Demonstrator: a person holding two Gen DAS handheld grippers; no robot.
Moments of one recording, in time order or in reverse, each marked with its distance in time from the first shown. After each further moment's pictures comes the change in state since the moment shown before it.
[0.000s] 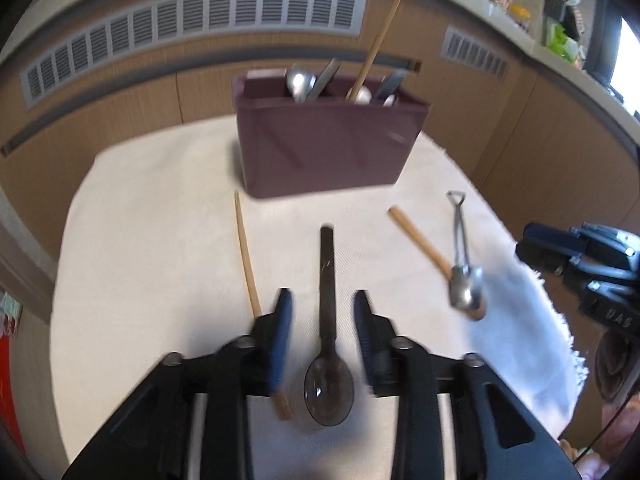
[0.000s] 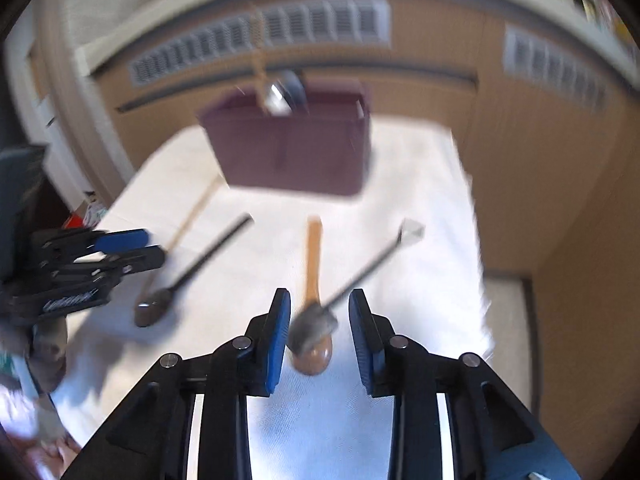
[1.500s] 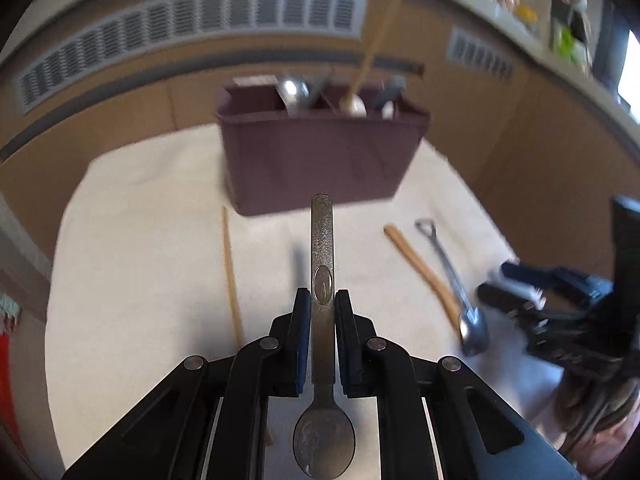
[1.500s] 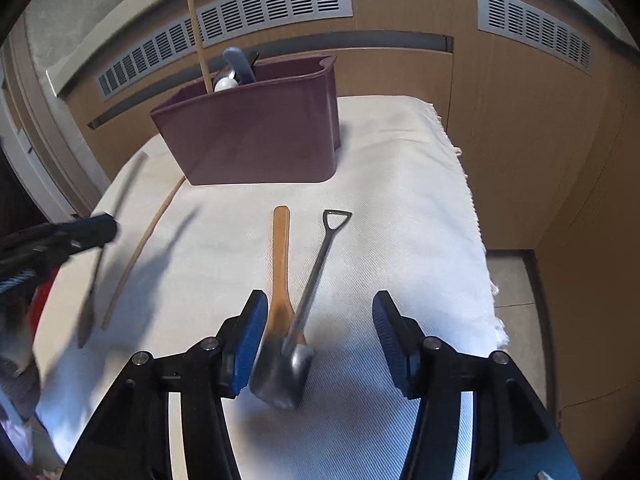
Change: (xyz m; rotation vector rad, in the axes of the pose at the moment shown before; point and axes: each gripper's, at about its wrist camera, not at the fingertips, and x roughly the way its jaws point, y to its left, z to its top) left arm -0.003 -0.011 0.014 -0.028 -0.046 0.011; right arm 0.034 -0.012 0.000 0.057 -0.015 -0.032
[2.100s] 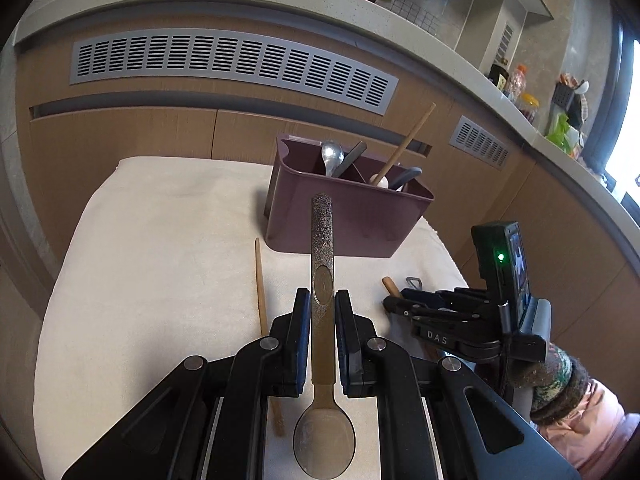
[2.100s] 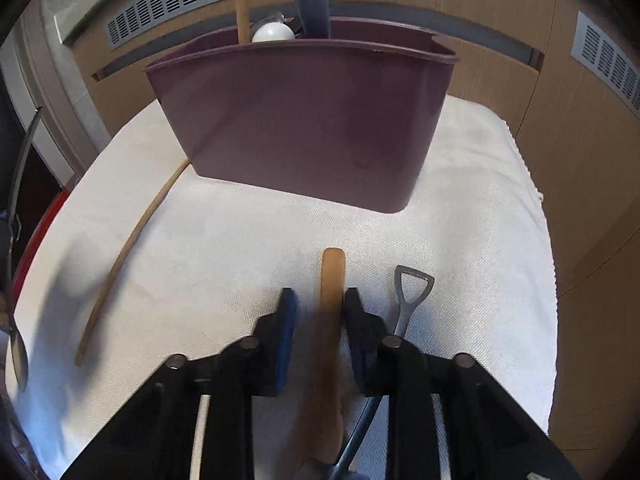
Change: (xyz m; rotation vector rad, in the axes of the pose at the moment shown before) left arm -0.048 0.042 -0.011 -0.160 -0.180 -0.090; right arm 0.061 0.039 0.035 -0.166 0.096 -0.008
